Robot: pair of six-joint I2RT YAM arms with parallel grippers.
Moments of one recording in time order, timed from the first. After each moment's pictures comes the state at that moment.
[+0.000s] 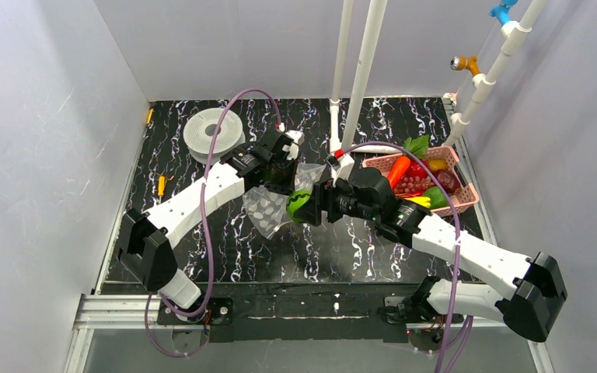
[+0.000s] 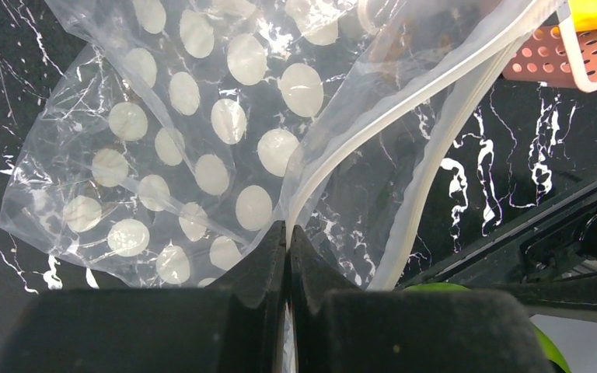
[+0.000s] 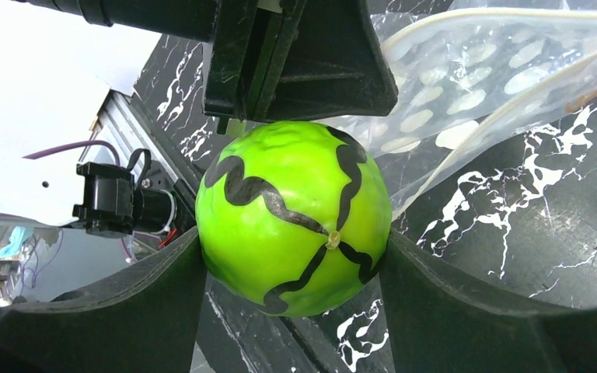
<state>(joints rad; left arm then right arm) -0.71 1.55 1.37 -0.76 0.05 -0.36 0.88 1.11 0.84 -0.11 -0.19 0.54</state>
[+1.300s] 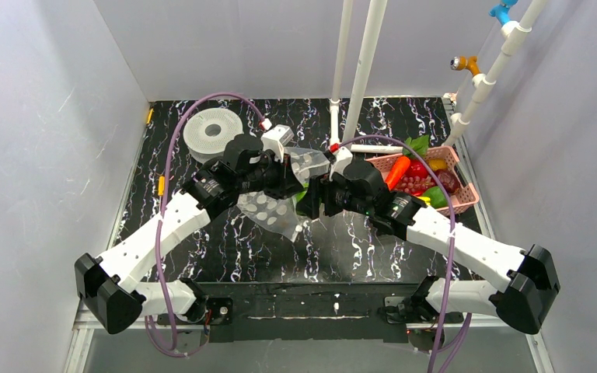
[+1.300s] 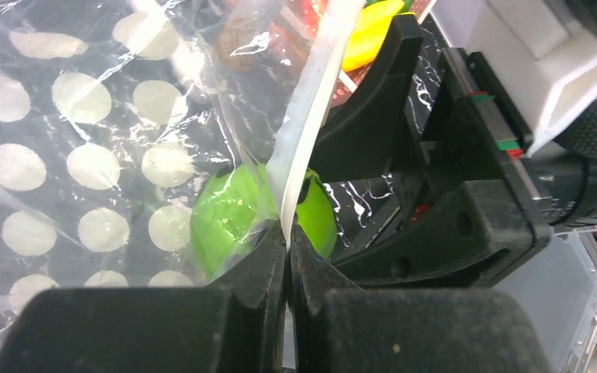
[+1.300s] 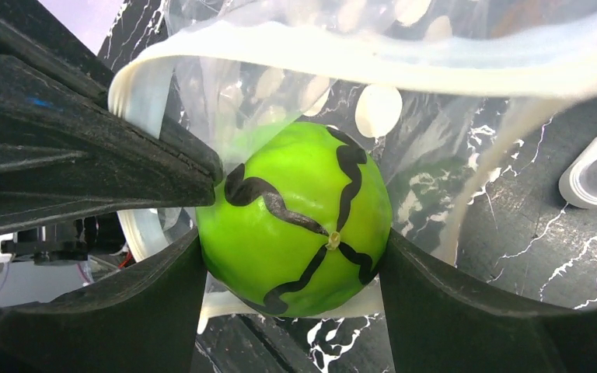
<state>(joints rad) -0.72 1.22 1.19 -0.50 0.26 -0.38 0.88 1.18 0.93 -0.22 -0.08 0.51</state>
